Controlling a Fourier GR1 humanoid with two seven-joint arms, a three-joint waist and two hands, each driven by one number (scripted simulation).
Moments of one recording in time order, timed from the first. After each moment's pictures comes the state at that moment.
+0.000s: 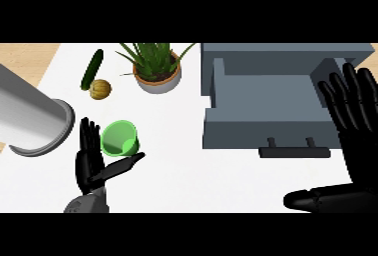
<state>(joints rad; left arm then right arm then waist) -0.11 0.01 0.09 -1.07 0.22 0.30 -0.60 -0.11 -0.09 -0.05 -2.09 -0.16 0.11 0.18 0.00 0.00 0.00</state>
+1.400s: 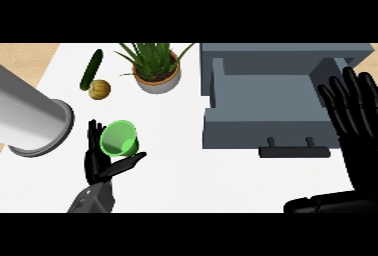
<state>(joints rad) -0.32 0.04 0.22 -0.57 0.30 0.14 -0.89 -0.09 -0.08 -0.04 -2.12 -0.15 0.12 0.20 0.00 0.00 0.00</state>
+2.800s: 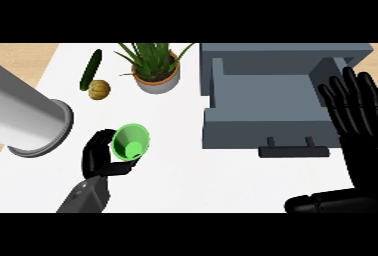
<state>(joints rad) -0.43 0.10 0.23 -0.37 0.30 -0.14 -1.05 -0.09 -0.08 -0.05 -2.10 -0.15 0.13 0.18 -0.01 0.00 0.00</state>
